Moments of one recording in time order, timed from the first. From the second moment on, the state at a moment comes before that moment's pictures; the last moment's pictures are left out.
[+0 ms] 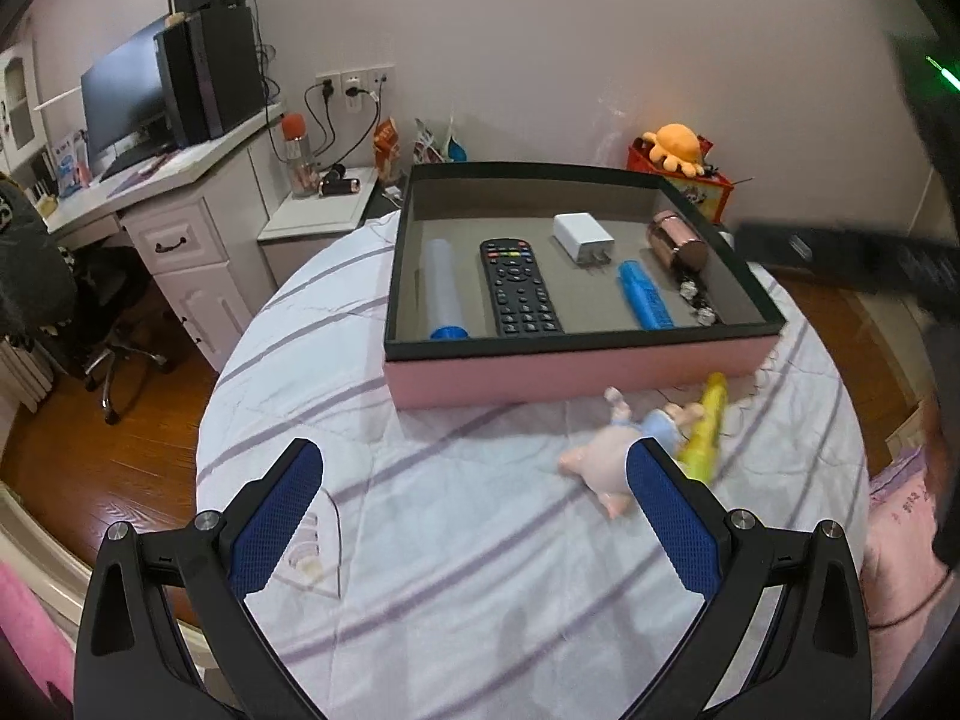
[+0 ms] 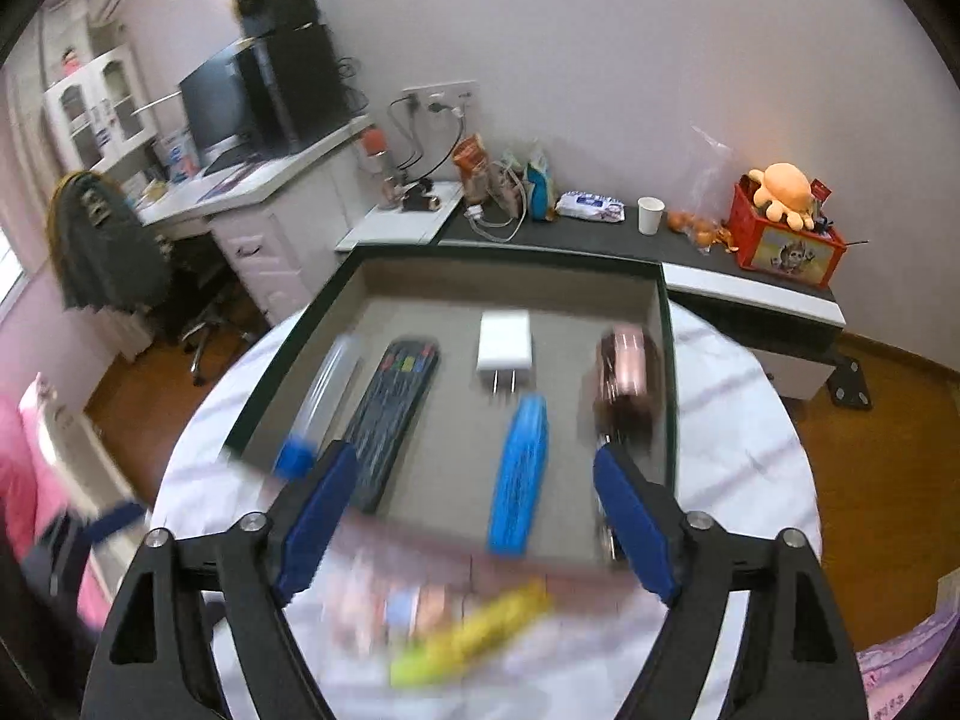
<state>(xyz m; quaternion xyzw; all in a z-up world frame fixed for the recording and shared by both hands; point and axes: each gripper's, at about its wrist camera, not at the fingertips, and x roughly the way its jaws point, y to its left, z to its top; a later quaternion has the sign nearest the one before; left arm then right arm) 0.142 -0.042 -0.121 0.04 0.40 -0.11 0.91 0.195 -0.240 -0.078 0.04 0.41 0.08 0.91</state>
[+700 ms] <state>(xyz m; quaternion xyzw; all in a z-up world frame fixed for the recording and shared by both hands) 0.077 -0.085 -0.121 0.07 0.40 -0.14 0.90 0.077 -0.263 -0.139 0.05 0.43 0.04 0.90</state>
